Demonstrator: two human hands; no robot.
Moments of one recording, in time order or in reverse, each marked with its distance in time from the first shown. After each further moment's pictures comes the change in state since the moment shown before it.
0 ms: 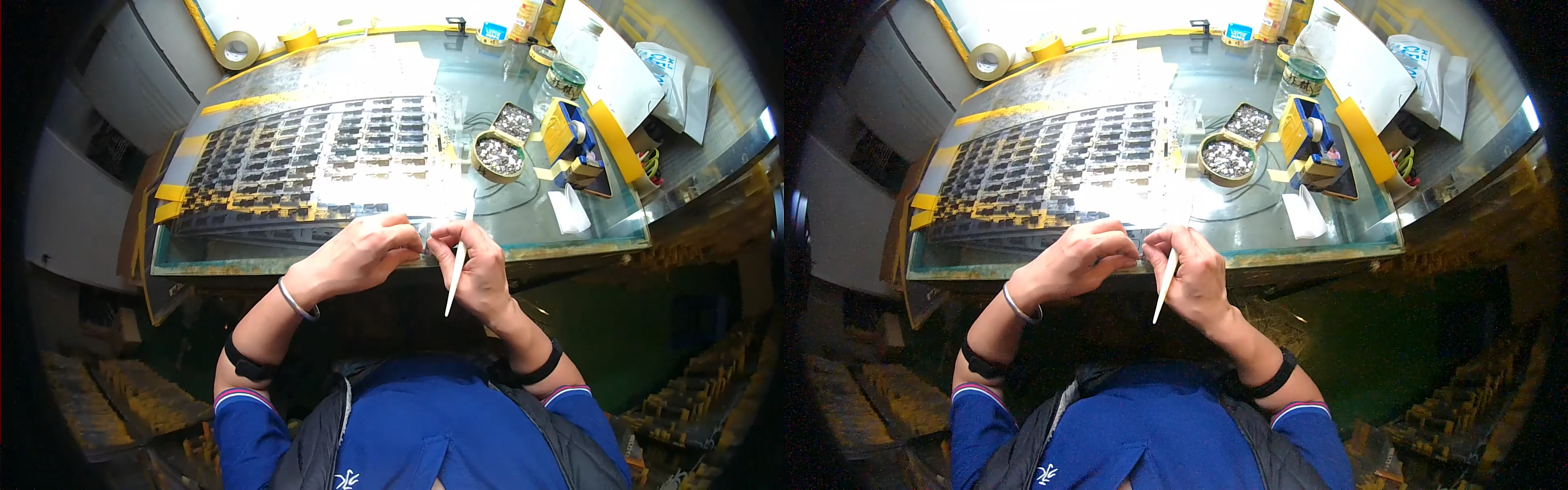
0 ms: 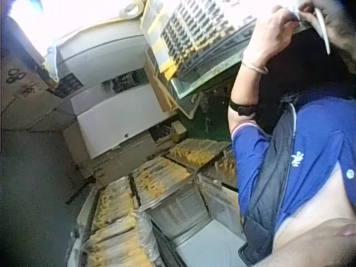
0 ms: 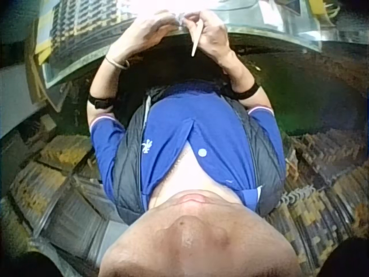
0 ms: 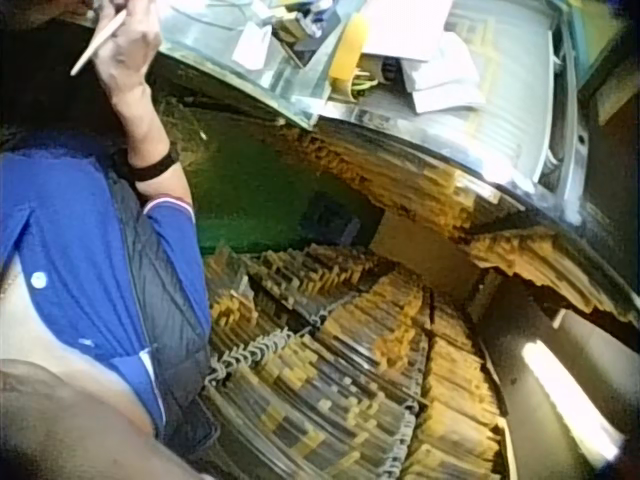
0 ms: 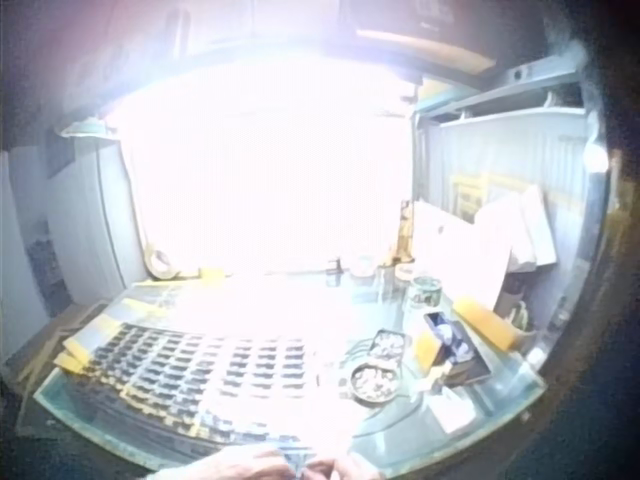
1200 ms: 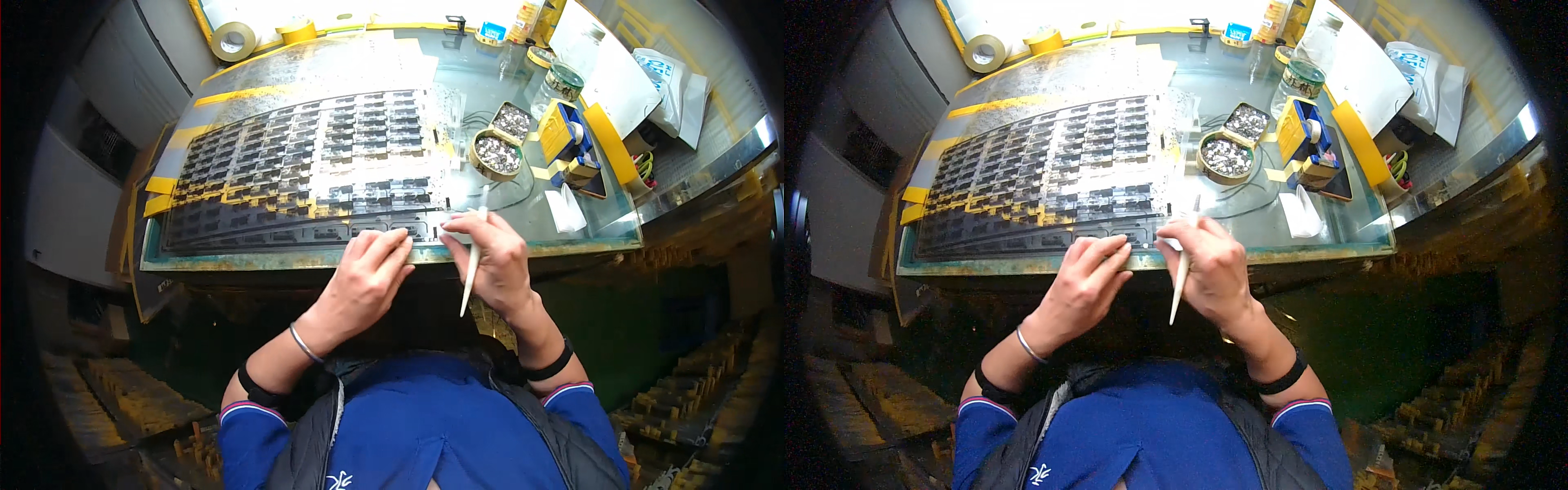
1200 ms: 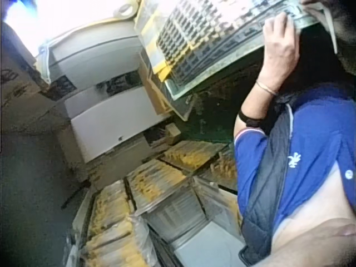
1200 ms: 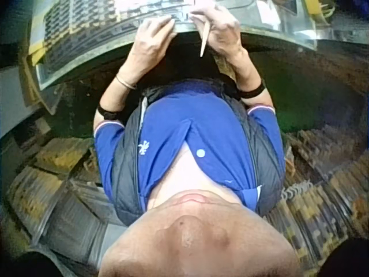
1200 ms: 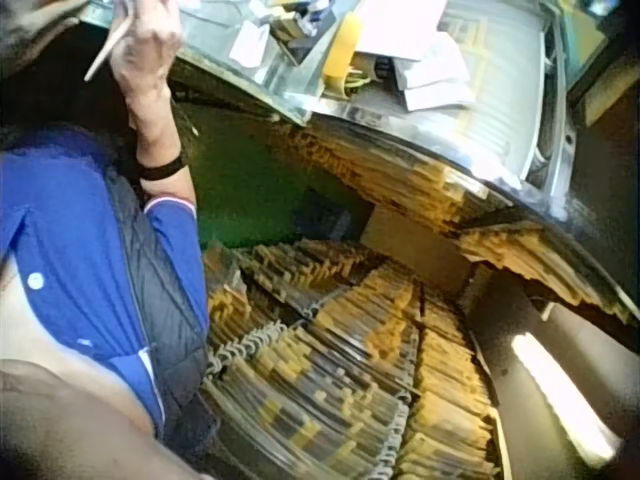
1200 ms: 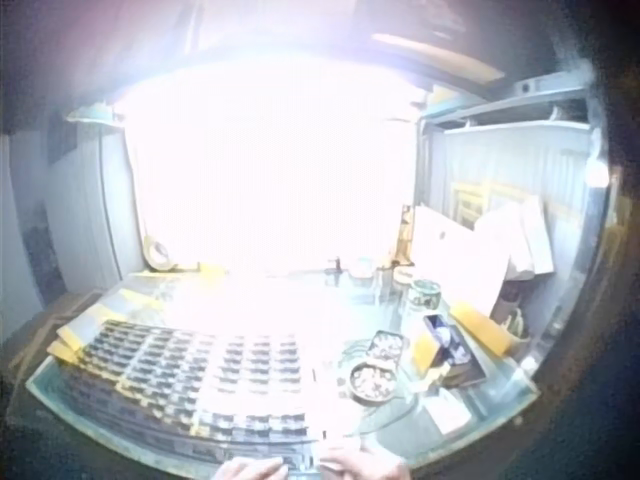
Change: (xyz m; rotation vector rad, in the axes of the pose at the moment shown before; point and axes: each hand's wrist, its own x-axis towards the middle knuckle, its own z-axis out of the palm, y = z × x) left_hand -0.033 0.016 0.047 0.372 0.344 0.013; right_hand 0.015 0.001 -0.026 -0.199 -0.051 -0.294
